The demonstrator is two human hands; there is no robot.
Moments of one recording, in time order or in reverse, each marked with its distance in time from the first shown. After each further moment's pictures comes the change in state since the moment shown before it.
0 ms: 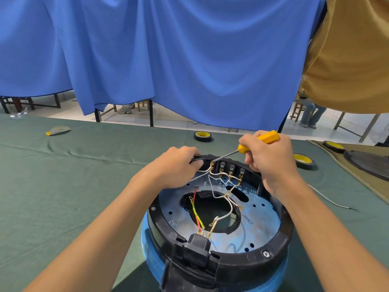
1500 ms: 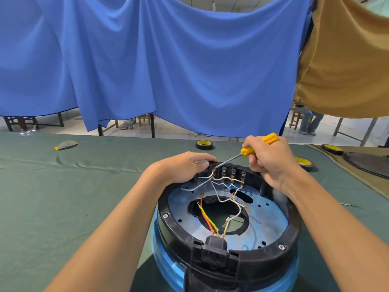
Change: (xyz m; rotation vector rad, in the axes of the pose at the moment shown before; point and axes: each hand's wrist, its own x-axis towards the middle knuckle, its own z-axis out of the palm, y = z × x) left_hand 0.021 -0.014 0.004 -0.292 -0.180 0.112; right_hand 0.001 -0.007 -0.007 0.159 -0.105 0.170
